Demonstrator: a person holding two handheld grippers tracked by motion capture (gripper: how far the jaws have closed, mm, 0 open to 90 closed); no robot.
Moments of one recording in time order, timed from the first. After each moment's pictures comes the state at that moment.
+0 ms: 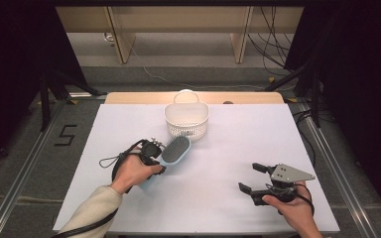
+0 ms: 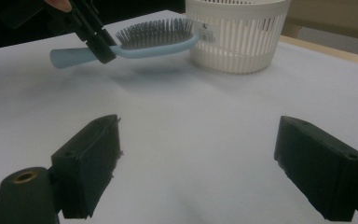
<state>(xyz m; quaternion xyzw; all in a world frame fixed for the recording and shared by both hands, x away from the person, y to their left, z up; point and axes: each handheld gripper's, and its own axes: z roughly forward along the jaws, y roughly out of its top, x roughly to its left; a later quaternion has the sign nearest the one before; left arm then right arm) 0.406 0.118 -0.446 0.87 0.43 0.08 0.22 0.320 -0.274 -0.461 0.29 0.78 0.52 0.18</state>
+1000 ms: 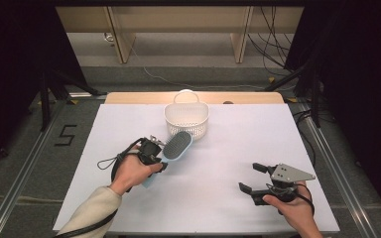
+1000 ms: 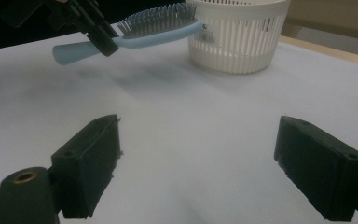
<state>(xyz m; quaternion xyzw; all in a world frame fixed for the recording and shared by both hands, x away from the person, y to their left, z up) 0.402 0.115 -0.438 0.86 0.42 0.10 0.27 0.321 -0.275 -0.461 0.29 0.78 0.52 0.17</state>
